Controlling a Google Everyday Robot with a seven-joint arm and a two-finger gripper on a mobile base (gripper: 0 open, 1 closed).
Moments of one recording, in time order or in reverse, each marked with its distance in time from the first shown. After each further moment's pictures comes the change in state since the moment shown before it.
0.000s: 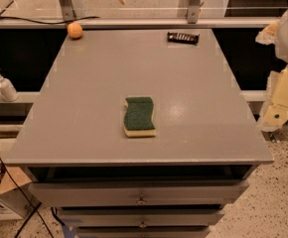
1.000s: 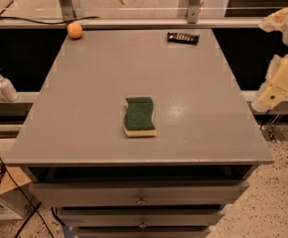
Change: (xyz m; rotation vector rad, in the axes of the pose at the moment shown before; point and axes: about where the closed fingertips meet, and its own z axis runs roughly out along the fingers) arm -0.002 -0.038 0.003 0.051 -0.196 0.043
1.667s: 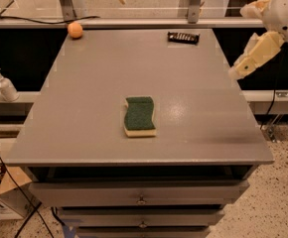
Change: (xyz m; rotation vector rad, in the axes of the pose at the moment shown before) arm -0.026 -0.075 0.039 -0.001 -0.293 0.039
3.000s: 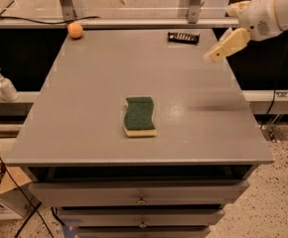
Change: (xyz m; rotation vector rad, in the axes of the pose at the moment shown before) arm -0.005 -0.072 0.064 0.079 -0.167 0.091
